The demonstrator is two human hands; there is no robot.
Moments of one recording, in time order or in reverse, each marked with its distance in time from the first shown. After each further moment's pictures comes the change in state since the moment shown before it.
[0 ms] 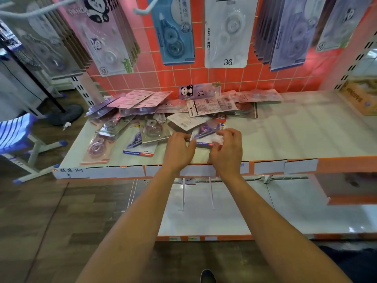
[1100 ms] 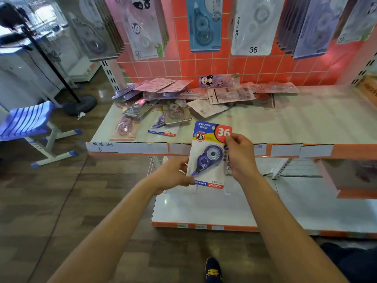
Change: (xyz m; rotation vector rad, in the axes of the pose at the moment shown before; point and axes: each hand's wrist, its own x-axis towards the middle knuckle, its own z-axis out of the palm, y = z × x) left_hand -0.121 -0.041 -0.080 -0.311 -0.579 -0.186; right_hand -0.052 -0.044 -0.019 0.653 -0.236 0.634
